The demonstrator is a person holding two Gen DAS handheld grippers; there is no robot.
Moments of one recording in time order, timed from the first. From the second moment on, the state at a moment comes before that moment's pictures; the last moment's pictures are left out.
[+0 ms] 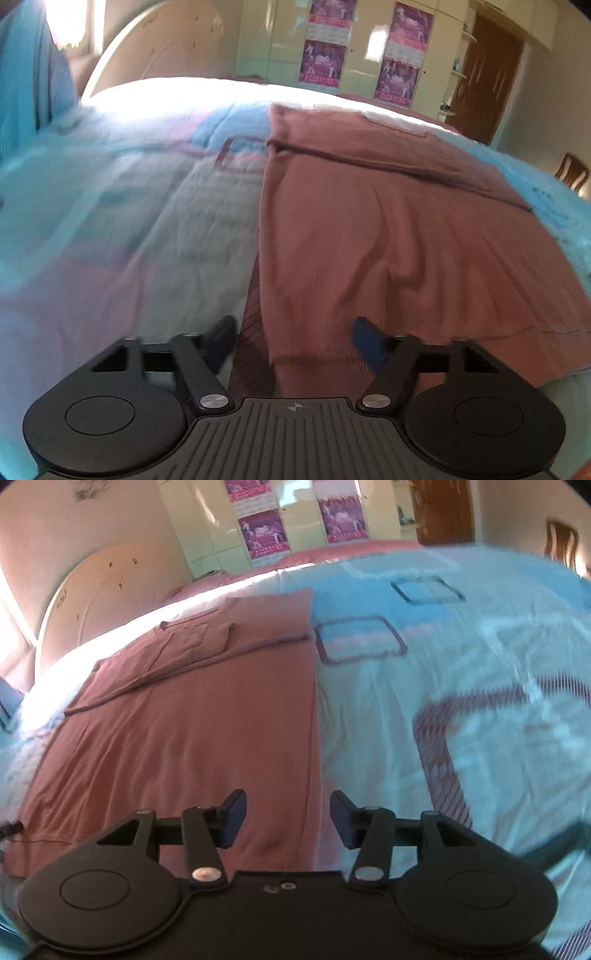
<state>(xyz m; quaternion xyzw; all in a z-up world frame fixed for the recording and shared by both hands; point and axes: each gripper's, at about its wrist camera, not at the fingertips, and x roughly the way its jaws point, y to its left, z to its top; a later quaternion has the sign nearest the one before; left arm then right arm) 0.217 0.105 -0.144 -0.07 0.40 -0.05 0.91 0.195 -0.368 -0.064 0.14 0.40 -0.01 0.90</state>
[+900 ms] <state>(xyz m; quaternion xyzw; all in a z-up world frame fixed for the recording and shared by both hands) 0.211 0.129 -0.172 -0.29 0.37 -0.12 0.88 0.151 -0.392 -0.077 0.32 0.34 0.10 0.88</state>
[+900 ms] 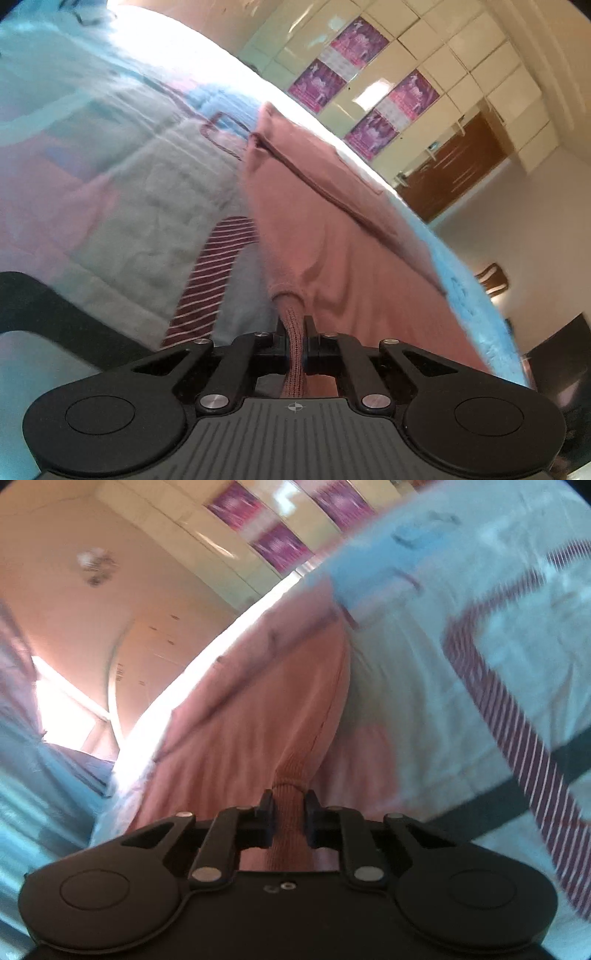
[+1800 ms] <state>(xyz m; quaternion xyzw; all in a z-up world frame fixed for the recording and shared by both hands) 0.221 0.139 -0.205 -0.34 0.38 -0.12 0.85 0.160 -0.429 -0.122 0.44 0.36 0.13 0.81</state>
